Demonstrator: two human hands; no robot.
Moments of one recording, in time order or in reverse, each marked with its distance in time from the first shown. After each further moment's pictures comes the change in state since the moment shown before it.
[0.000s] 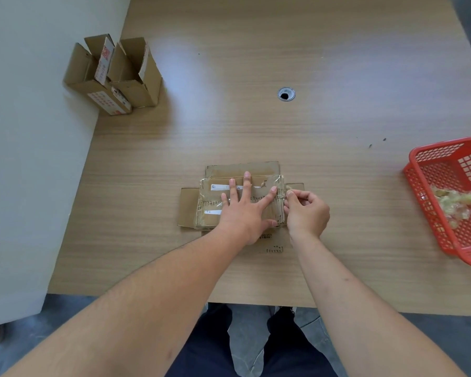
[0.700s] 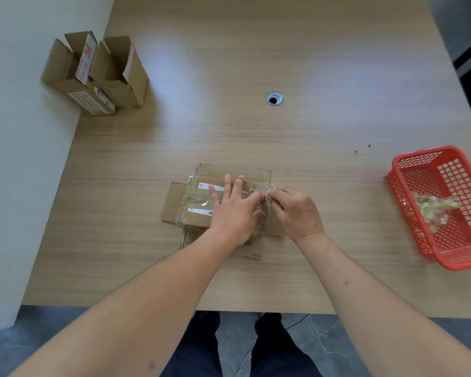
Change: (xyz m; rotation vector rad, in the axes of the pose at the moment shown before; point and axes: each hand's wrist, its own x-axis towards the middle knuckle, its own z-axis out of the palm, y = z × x) left_hand 0.007 0.006 -0.005 -0.164 0.252 0.044; right_hand 0.037 -0.015 -0.025 -0.771 -0.415 -1.043
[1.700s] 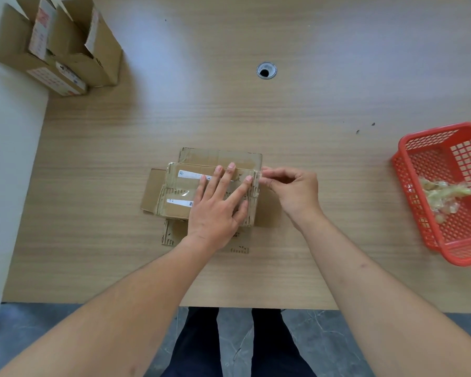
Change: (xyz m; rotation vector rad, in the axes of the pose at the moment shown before) left_hand 0.002 -0.025 0.055 0.139 0.336 0.117; right_hand 0.023 0.017 0.001 0.872 0.013 0.659
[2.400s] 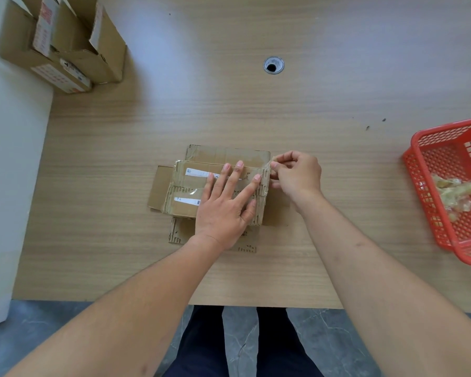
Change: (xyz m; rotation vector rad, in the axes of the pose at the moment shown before) left_hand -0.001 -0.001 0.002 0.023 0.002 0.014; right_hand 0.024 -0.016 0.019 -0.158 0.136 0.216
